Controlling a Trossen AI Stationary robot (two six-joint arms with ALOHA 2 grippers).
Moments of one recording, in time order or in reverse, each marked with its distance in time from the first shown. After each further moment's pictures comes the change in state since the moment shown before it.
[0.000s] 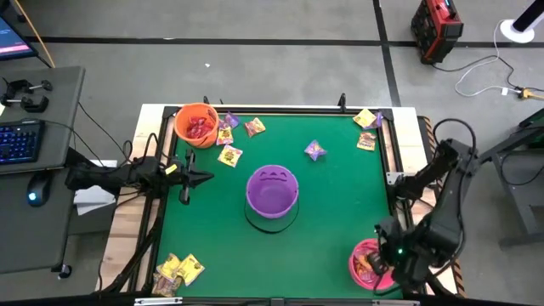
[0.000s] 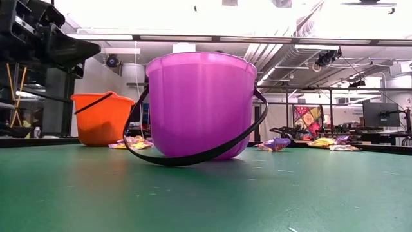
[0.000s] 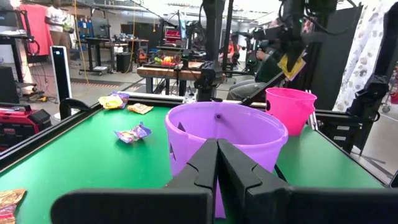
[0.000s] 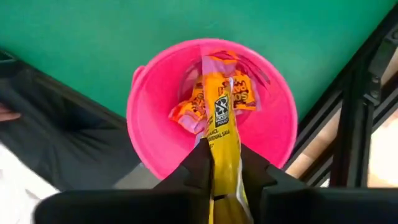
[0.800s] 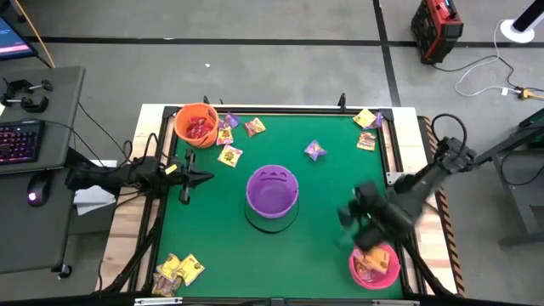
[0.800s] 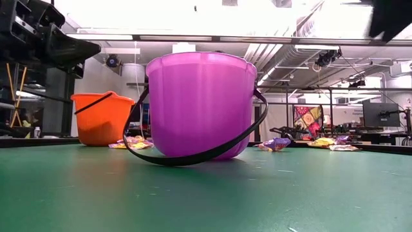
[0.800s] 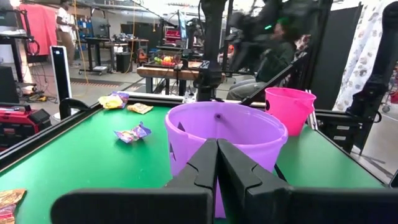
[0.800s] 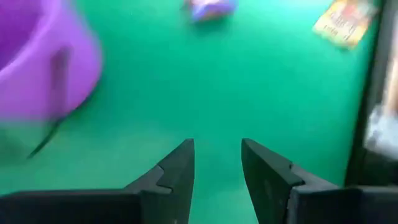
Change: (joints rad) left arm 0.000 0.000 0.000 0.000 0.000 0.000; right arm -0.367 -0.013 -0.156 -0.184 0.480 -0.160
